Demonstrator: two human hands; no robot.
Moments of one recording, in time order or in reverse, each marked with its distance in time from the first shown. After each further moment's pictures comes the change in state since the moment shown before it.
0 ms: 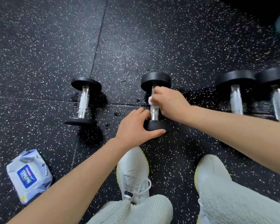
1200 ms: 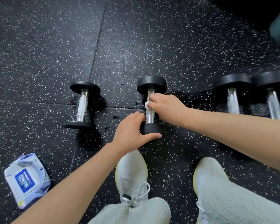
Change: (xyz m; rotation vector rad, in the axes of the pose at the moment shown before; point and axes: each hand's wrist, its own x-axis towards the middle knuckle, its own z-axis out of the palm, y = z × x) left_hand -0.003 -0.008 -0.001 0.004 -0.008 0.001; right_hand 0.002 0.001 0.002 -0.226 -0.097 -0.137
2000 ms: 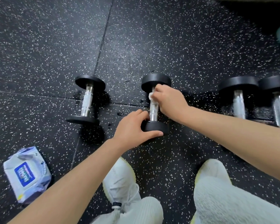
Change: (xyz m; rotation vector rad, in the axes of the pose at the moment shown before) left_hand -0.004 -0.014 -0.010 -0.061 -0.034 -0.020; right_hand 0.024 -0.008 0.005 0.130 0.111 0.217
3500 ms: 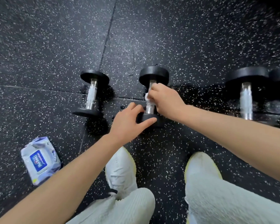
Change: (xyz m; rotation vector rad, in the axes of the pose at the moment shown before) left_hand -0.016 0.006 -0.006 0.049 0.068 -0.143; right_hand -0.011 -0.015 0.008 0.141 -0.032 -0.066
